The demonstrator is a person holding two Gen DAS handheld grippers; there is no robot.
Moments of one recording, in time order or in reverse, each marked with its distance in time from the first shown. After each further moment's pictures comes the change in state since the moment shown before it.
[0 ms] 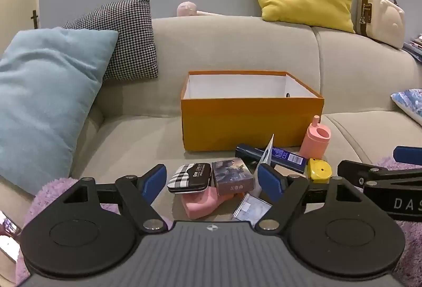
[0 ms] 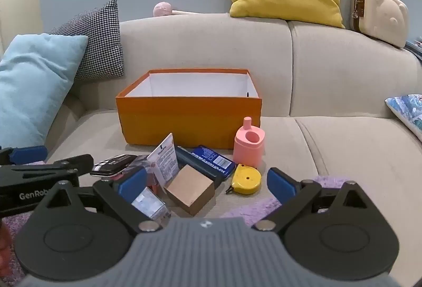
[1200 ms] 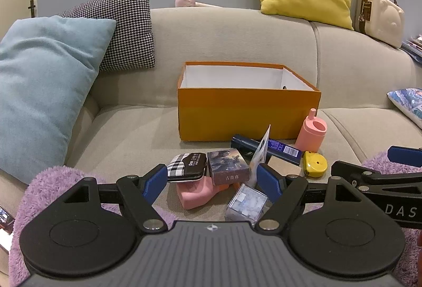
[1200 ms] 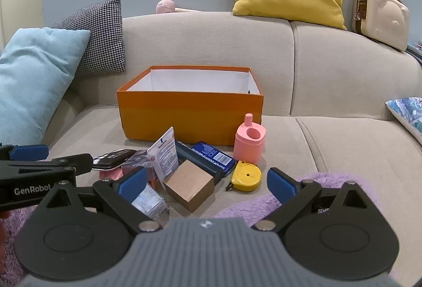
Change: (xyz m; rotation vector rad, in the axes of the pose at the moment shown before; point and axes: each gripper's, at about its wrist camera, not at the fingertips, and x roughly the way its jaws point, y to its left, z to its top) left arm -0.002 0.002 -0.004 -0.004 0.006 0.000; right arm -0.003 0.002 -0.002 -0.025 -0.007 0.002
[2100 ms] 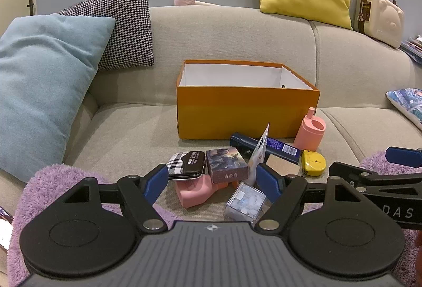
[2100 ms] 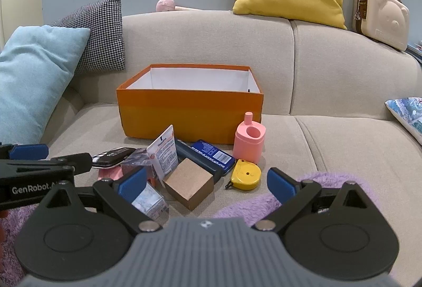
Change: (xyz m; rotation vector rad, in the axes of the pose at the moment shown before) left arm 0.001 0.000 -0.002 -0.003 0.004 -0.006; right arm 0.001 0.002 -0.002 -0.005 0.007 -0.002
